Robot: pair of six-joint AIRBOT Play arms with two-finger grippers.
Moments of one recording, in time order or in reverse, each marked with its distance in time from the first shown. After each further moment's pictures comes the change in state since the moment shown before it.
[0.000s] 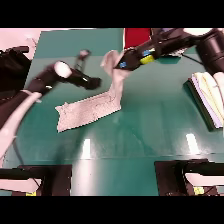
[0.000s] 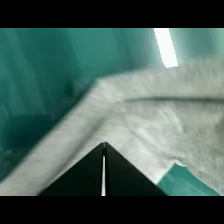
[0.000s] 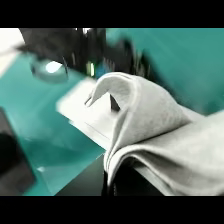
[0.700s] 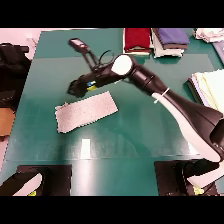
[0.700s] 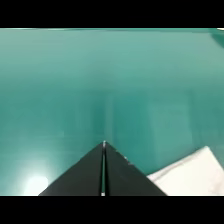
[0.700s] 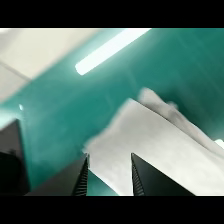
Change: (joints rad) left arm 0.333 0.481 0.003 0.202 -0.113 0.000; right arm 0.273 -0.228 -0.001 0.018 -0.308 -0.095
